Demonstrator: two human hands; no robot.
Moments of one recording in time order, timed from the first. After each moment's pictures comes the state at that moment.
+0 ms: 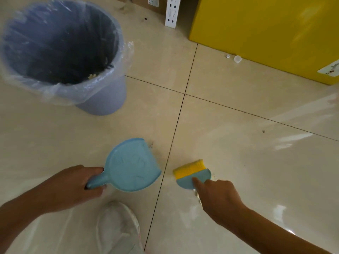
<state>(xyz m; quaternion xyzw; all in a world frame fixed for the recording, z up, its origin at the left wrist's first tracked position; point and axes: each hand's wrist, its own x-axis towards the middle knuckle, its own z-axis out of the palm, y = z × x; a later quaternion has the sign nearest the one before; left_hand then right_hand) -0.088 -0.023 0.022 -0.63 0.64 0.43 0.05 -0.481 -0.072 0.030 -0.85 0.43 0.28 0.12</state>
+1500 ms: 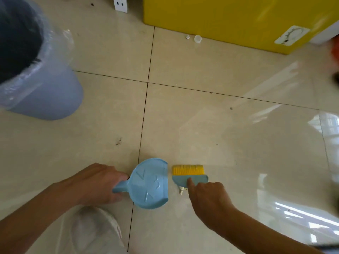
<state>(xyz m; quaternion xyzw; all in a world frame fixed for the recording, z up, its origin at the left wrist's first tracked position) -0.221 -0.075 0.008 -0.44 0.81 0.31 0.25 -0.524 -0.027 0.037 -0.80 0.53 0.24 0.15</state>
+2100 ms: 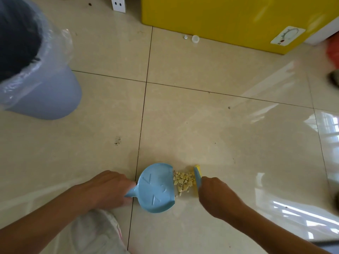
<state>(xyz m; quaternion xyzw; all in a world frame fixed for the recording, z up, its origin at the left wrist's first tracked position) -0.249 -0.061 -0.005 -0.41 0.79 0.35 0.28 -0.543 -0.035 0.042 -0.66 0.64 0.28 0.28</state>
